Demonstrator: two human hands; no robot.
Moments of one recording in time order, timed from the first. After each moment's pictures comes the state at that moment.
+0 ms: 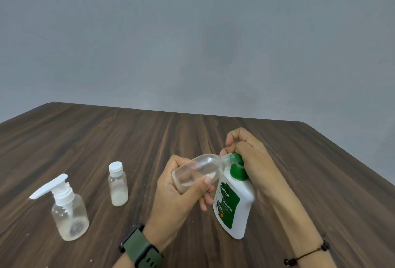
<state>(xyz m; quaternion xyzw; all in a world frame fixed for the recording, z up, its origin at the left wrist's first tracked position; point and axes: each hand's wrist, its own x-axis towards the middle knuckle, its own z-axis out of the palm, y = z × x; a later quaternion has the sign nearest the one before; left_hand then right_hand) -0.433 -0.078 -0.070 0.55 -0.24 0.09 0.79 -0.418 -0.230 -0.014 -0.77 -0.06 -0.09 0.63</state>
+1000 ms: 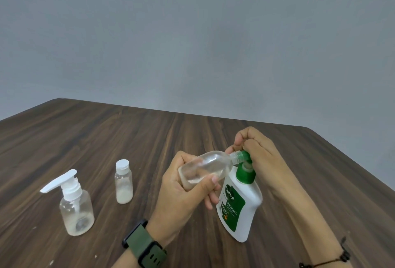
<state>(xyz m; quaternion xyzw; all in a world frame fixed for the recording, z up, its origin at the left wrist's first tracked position) -0.430 -0.072 -0.066 0.54 -0.27 0.09 0.79 -0.419 -0.231 -0.001 -0.81 -0.08 -0.13 0.56</state>
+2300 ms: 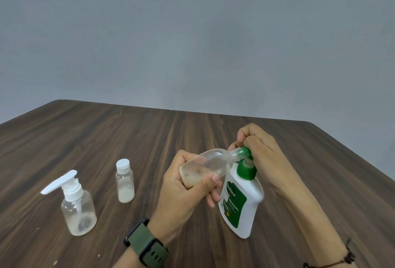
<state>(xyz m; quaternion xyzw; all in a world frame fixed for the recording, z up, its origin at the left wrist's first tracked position) -0.429 -0.073 -0.069 0.54 -0.26 0.07 0.79 -0.421 -0.231 -0.003 -0.81 -0.09 -0.15 0.55</state>
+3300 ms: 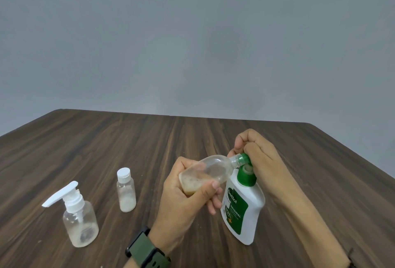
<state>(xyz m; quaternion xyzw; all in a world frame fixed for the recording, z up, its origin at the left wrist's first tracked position) -0.431 -0.073 -0.066 0.55 -0.25 0.07 0.80 -0.420 -0.231 -0.011 -0.81 -0.10 -0.16 0.55</state>
